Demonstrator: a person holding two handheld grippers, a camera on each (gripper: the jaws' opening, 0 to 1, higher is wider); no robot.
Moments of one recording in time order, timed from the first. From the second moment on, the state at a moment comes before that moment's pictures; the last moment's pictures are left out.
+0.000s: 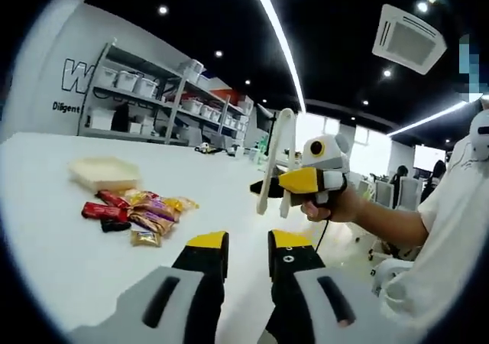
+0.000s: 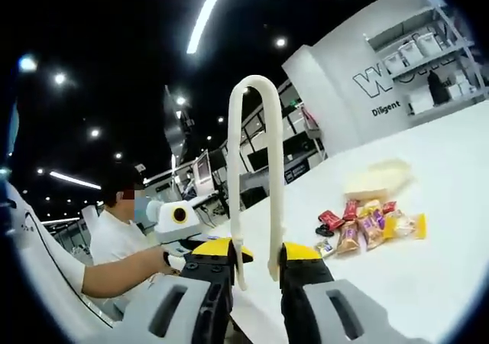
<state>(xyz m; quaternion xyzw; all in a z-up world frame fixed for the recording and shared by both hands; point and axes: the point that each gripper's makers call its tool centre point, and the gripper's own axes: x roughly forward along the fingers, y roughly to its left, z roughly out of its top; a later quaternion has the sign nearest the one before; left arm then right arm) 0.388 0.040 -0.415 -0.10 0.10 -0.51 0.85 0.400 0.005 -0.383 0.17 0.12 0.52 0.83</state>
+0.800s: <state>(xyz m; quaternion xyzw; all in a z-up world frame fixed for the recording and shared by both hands) 0.329 0.001 -0.384 -0.17 0.10 -0.66 0.72 0.353 0.024 -0.361 0.21 0.12 0.62 0.75</state>
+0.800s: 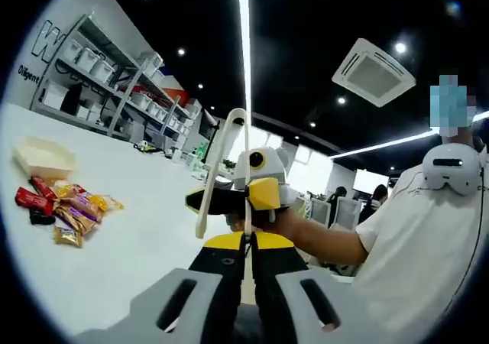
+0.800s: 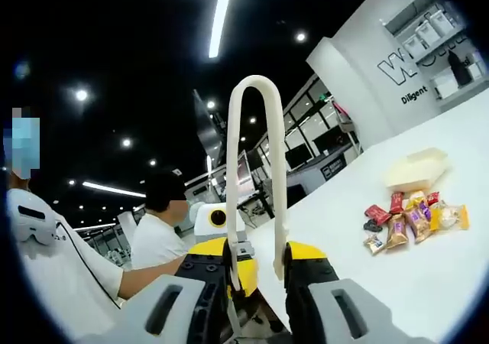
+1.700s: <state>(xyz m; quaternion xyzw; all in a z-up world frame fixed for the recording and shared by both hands) 0.327 -0.003 -0.392 -0.13 0.12 -0.65 0.74 0.344 0.018 -0.360 0.19 0.10 0.62 0.75</state>
